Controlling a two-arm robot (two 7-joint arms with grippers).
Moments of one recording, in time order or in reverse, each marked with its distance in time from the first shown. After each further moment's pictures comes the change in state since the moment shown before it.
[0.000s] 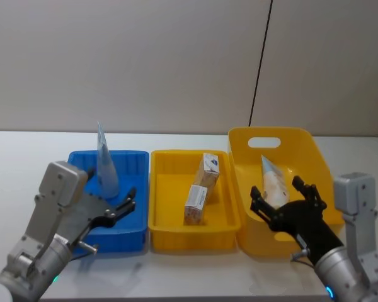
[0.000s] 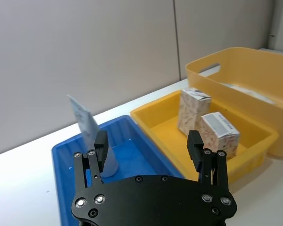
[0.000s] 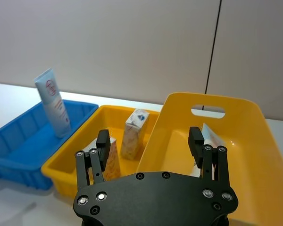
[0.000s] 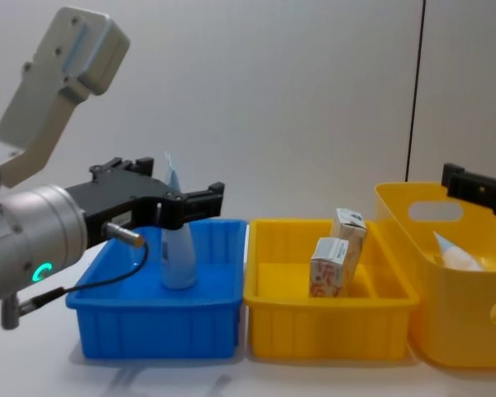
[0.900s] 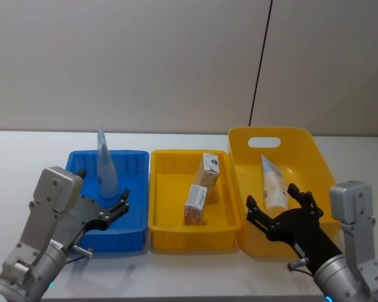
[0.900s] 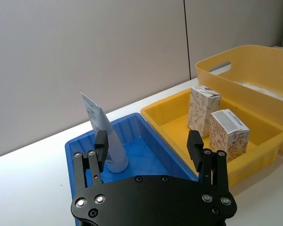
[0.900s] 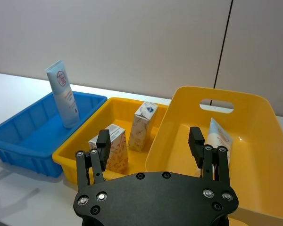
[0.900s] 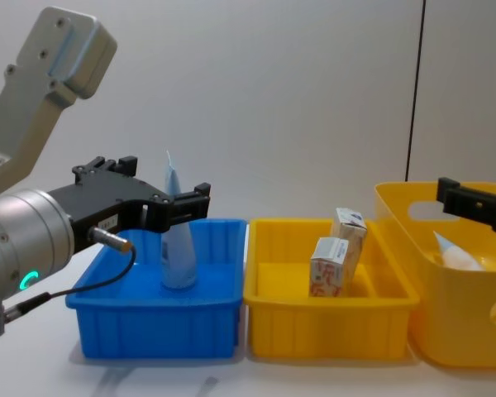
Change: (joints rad) left arm 0.031 0.014 -0.002 -0.029 0.023 -0.009 0.052; right arm -0.025 0.023 -0.012 -0.019 0.005 0.000 0.016
